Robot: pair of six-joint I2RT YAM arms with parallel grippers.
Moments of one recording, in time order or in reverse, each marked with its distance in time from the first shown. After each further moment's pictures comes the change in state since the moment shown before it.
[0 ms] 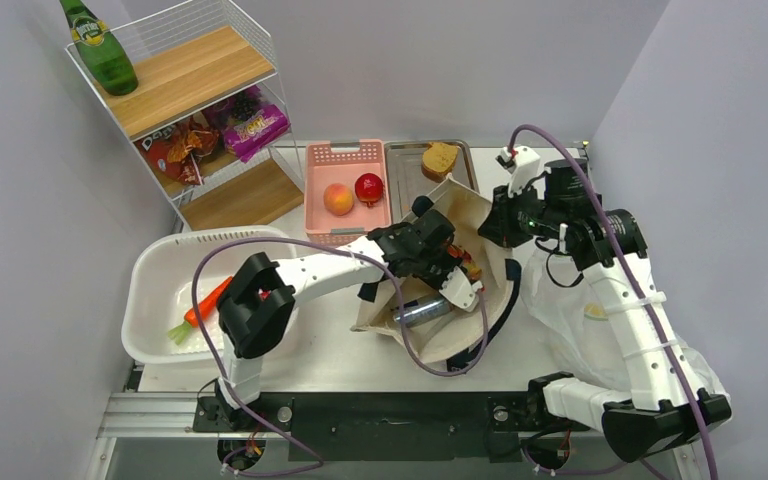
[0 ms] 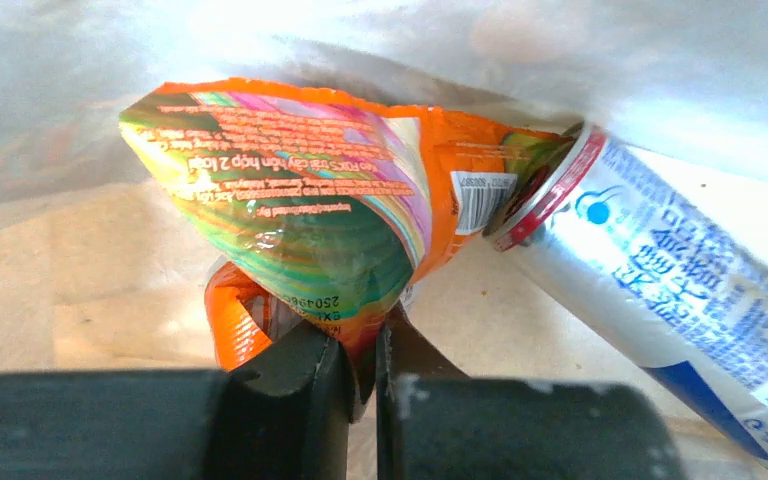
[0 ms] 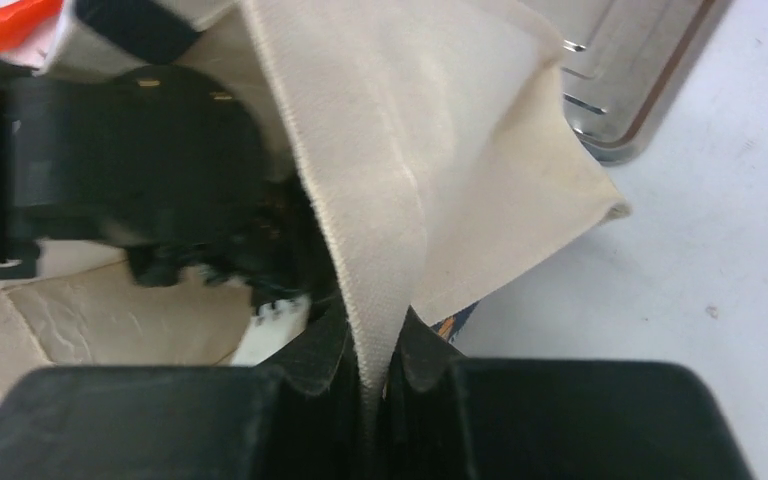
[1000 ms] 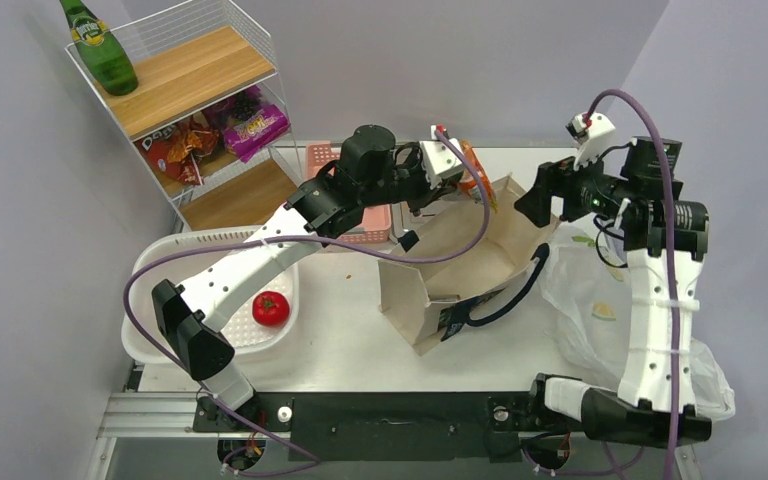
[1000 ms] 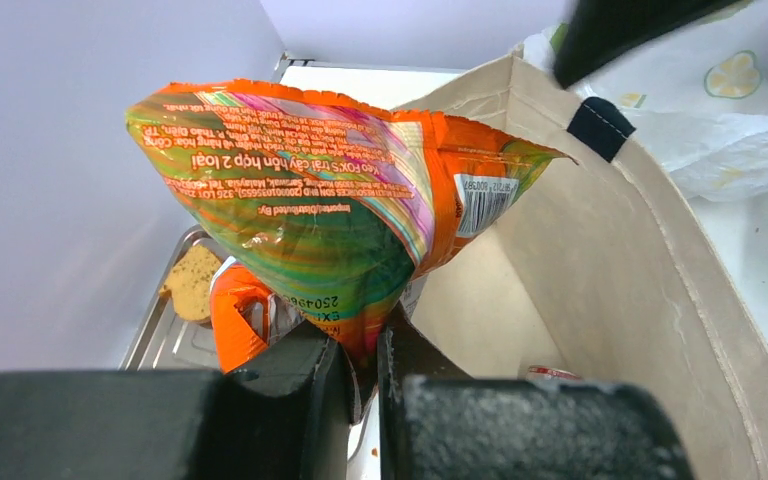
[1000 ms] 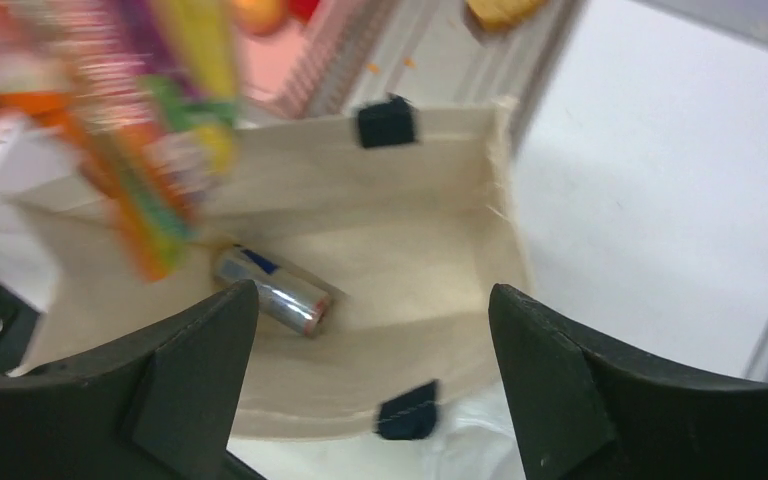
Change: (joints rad) left arm 0.121 -0.302 0.239 0.128 0.099 -0.940; right arm -0.442 0.091 0.242 -0.133 -0.210 -0.225
